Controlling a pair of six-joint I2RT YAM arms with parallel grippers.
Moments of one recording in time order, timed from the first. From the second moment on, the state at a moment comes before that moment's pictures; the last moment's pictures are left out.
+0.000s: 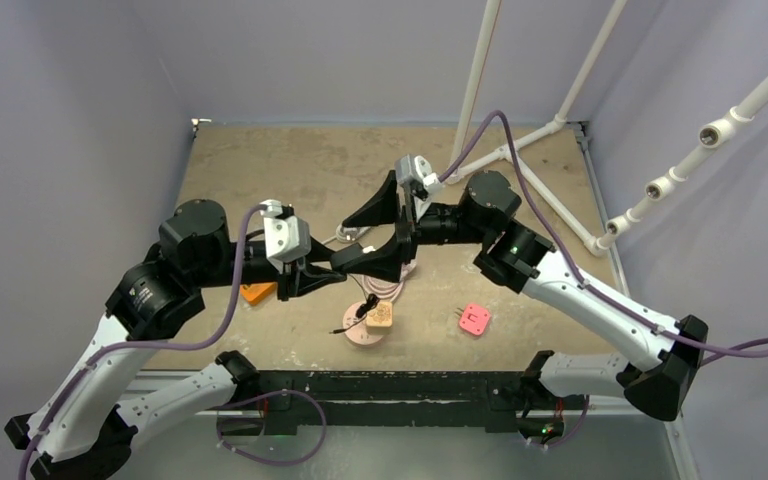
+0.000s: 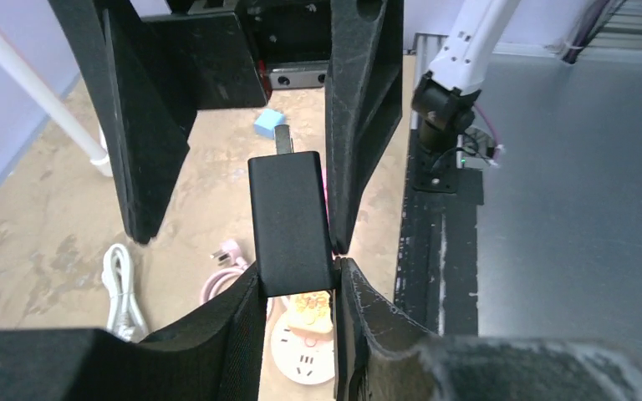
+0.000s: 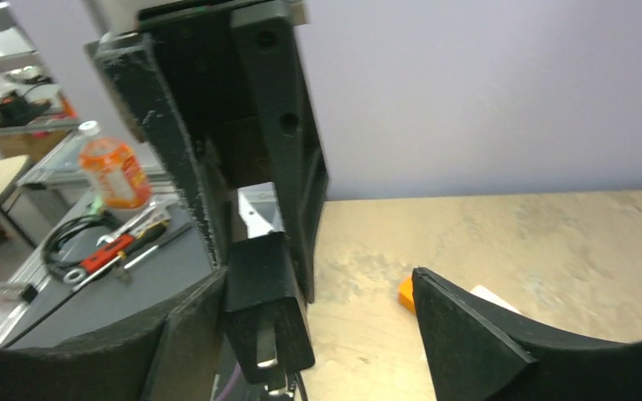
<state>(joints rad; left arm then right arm) -0.72 0.82 1.29 -0.70 0.63 0.19 0.88 1.22 1.20 0.17 -0.77 0.20</state>
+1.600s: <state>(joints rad) -0.72 0.97 1.36 -1.05 0.55 0.51 0.98 1.33 1.40 -0.48 -0.56 -0.09</state>
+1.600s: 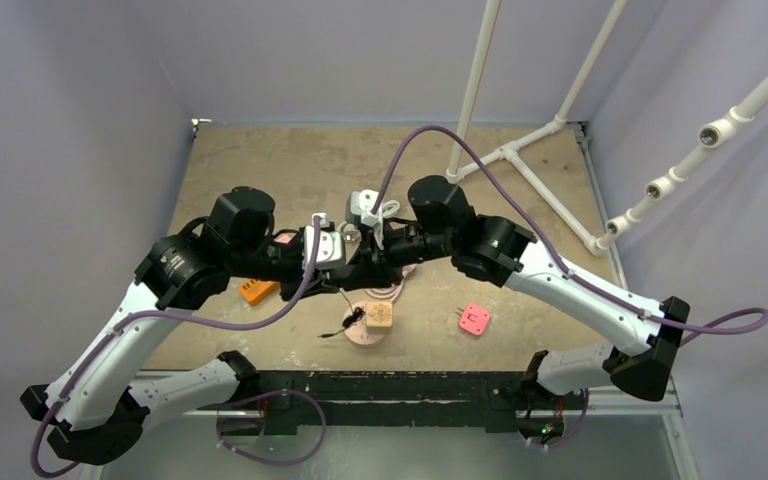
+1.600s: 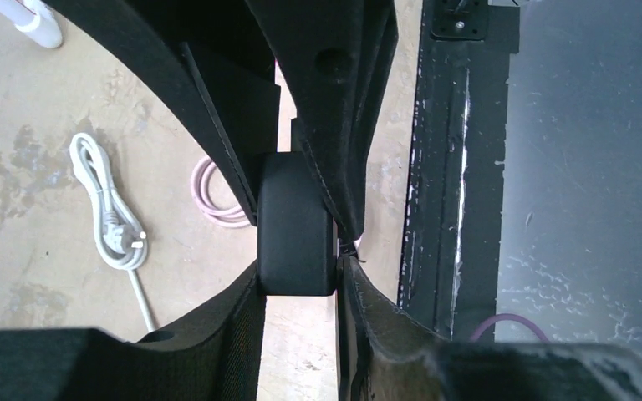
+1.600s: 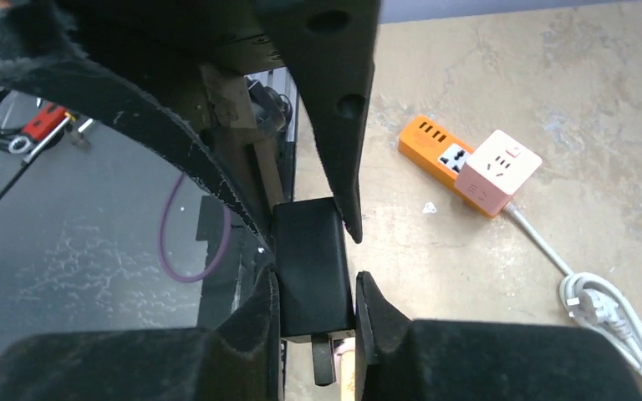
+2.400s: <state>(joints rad) -0.72 0.62 1.26 -0.90 0.41 1.13 0.87 1.19 1.04 0.29 -0.95 0.35</state>
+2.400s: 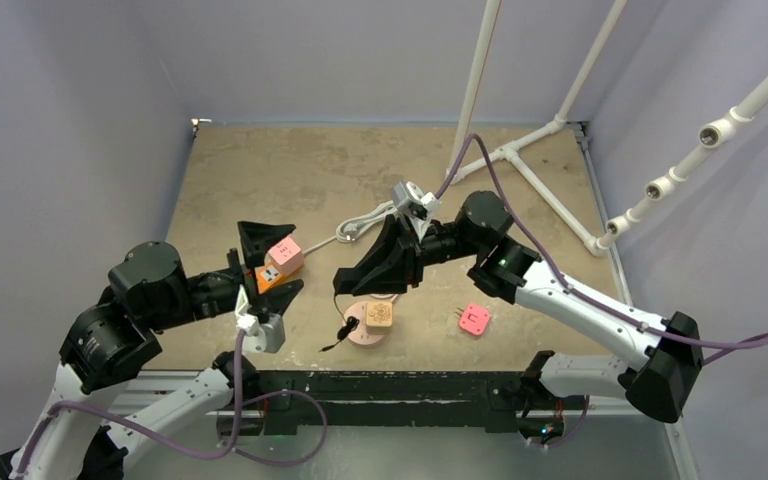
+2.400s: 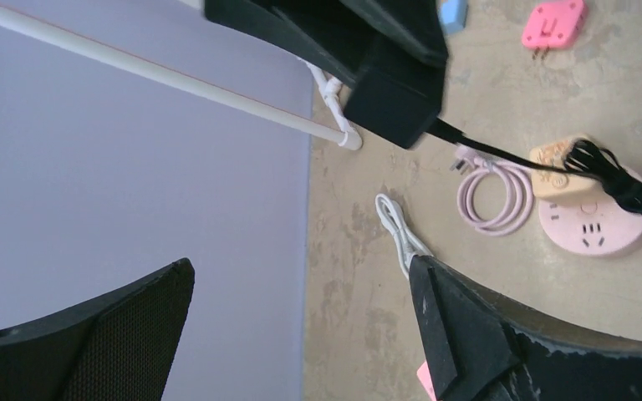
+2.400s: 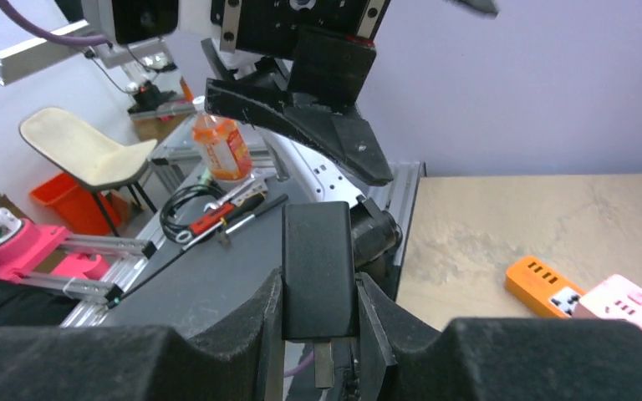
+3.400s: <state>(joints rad) -0.72 0.71 1.31 -0.66 0.52 0.06 0.87 1.35 0.90 1.07 -0.83 0.64</state>
